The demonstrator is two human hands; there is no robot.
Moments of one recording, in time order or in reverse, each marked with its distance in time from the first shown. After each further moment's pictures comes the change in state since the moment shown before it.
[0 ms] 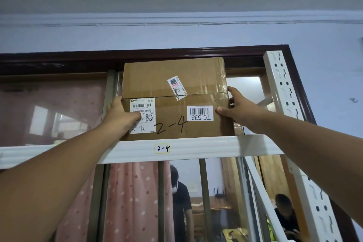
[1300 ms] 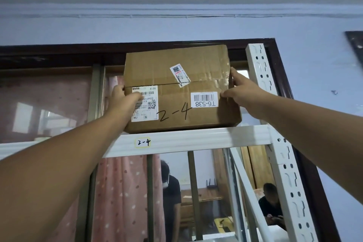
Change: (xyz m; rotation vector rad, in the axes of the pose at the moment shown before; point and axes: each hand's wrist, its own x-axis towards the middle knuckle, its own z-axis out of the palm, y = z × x) left_hand -0.019 0.052 0.046 -0.275 -0.015 -0.062; right_hand -0.002 0.002 -0.051 0.112 0.097 0.020
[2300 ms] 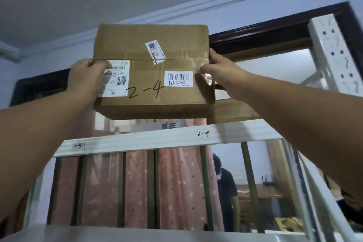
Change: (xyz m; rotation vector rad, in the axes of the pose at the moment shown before) left_hand -0.006 0.092 -0.191 0.328 0.356 0.263; right_hand -0.007 -0.101 0.136 0.376 -0.288 -0.222
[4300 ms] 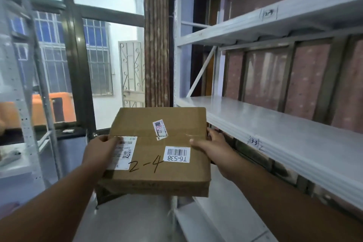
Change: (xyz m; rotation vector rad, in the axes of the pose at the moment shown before) left_hand -0.391 -0.112 -0.482 0.954 0.489 -0.797; right_hand -0.371 0.081 0.476 0.620 -0.857 0.623
